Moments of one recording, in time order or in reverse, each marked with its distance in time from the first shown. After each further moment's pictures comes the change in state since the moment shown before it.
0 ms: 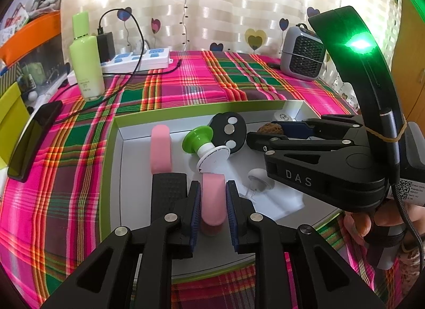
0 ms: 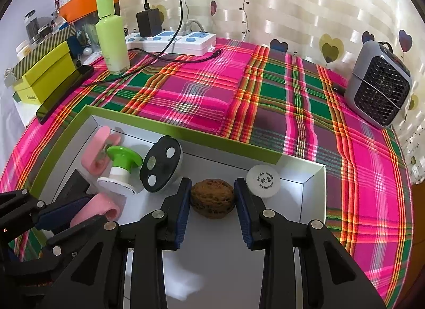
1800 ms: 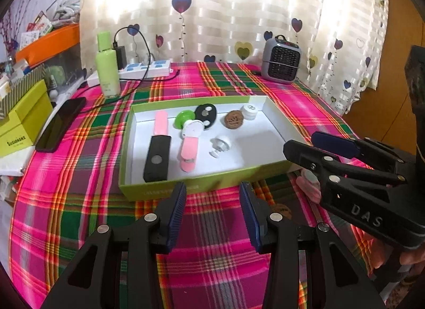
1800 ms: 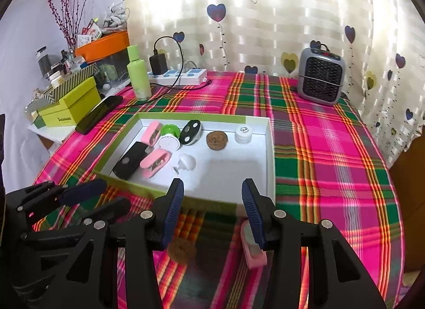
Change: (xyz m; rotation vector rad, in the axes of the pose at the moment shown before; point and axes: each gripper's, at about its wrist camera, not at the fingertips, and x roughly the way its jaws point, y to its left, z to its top) left arm -0.086 -0.032 -0.049 -0.003 -0.056 0.015; right arm -0.125 0.017 -0.087 0.138 -0.201 -0.009
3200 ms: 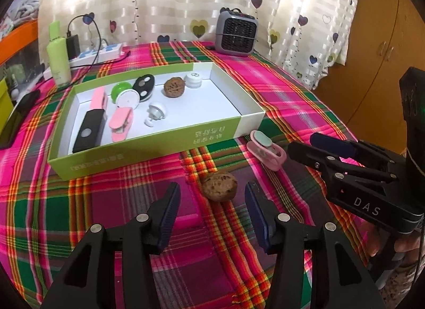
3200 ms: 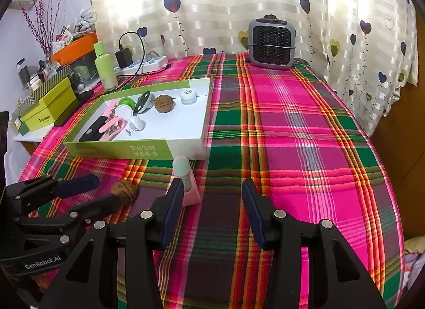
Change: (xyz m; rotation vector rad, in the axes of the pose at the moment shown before) left arm 0.023 -0.044 -0.027 0.091 0.081 -0.167; right arm -0.017 -0.055 -0.057 0.117 0.029 -0.085
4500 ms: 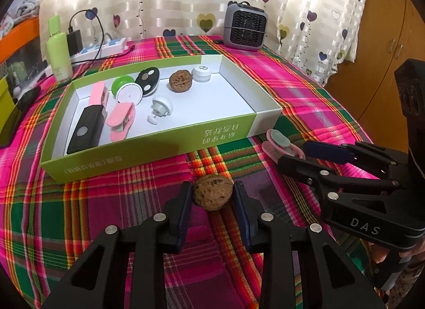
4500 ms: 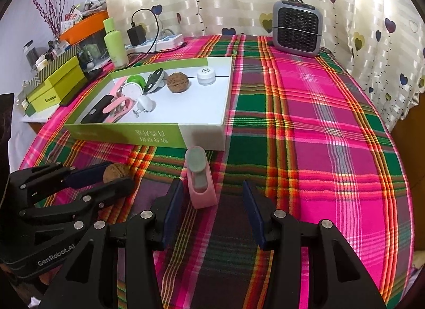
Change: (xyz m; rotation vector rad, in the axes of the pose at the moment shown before) left arm 0.019 0.005 0.003 -0.013 0.015 0.043; right arm 0.030 0.009 0.004 -0.068 0.103 0.068
